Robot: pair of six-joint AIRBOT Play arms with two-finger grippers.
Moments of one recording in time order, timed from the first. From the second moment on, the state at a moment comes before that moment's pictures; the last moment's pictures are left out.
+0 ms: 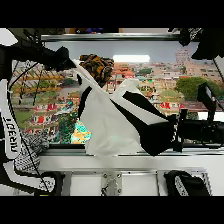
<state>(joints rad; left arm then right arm) 0.00 -1.62 2.03 0.94 -1.52 -1.61 -0.14 -0.58 0.86 -0.53 1.52 0.66</state>
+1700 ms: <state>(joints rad) 0.13 -1.27 1.86 0.75 -1.26 -1.53 -0.15 -0.57 0.94 -0.51 0.88 0.48</state>
